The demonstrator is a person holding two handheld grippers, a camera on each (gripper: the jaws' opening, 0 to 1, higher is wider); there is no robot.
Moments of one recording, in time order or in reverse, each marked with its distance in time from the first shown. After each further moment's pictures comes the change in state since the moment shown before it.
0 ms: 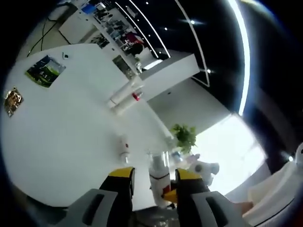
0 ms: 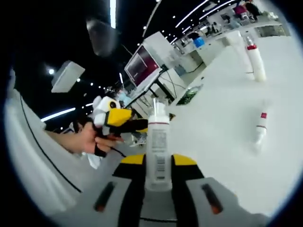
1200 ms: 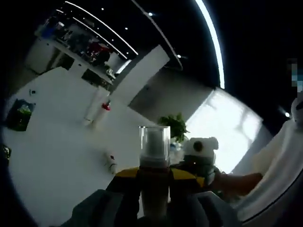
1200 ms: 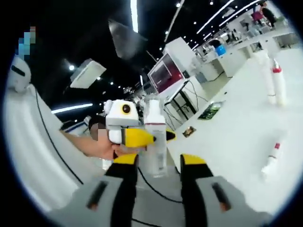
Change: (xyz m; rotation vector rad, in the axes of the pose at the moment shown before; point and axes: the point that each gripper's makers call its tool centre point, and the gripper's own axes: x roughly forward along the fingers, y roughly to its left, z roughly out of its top) left arm 0.012 -0.036 0.001 0.411 0.044 -0.013; right arm -0.016 0.039 0.045 -0.229 -0.010 0.084
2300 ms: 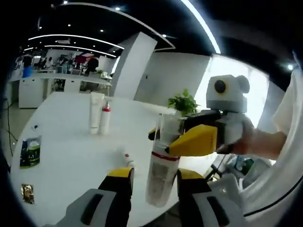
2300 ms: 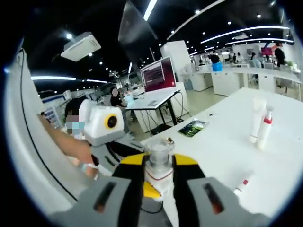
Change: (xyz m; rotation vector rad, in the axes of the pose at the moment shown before) left arm 0.007 0.021 -0.021 0.283 0.147 0.186; right arm 0.016 -0.014 0.042 -0.220 0.048 -0.221
